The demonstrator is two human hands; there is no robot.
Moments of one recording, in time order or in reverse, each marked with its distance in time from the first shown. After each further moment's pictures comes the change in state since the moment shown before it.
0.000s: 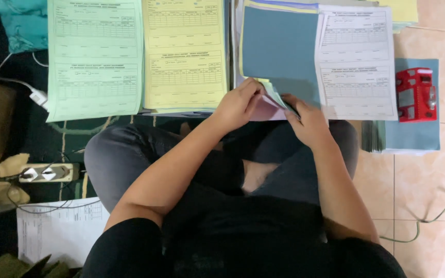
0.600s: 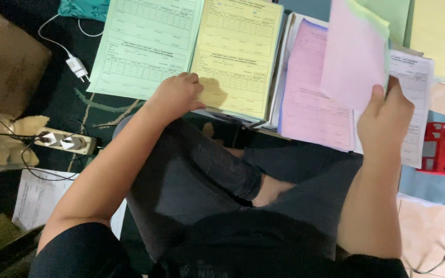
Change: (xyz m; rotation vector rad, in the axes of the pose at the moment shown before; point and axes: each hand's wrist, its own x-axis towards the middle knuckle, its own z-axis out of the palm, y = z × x) left_hand -0.103 -0.082 -0.181 0.754 -0.258 -0.200; right_hand 0.057 -0.021 -0.046 -0.292 0.389 -0.041
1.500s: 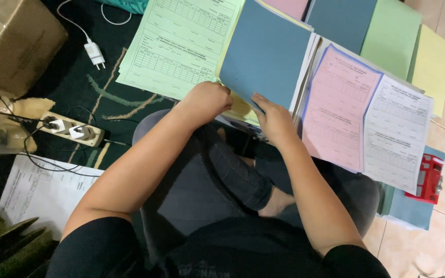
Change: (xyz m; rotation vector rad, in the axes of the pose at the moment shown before) left_hand -0.003 -0.012 0.021 -0.027 0.077 0.093; right_hand -0.005 -0.157 0.162 0.284 -0.692 -0.168
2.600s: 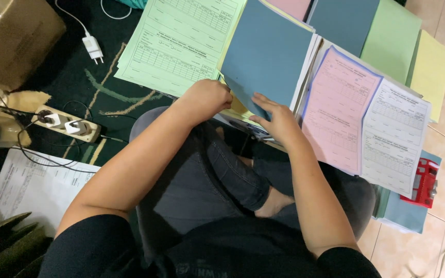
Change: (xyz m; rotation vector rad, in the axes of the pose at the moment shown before) left_hand -0.003 0.003 -0.023 -0.158 -0.043 -0.028; right_hand 0.003 0.015 -0.010 0.137 -0.106 0.014
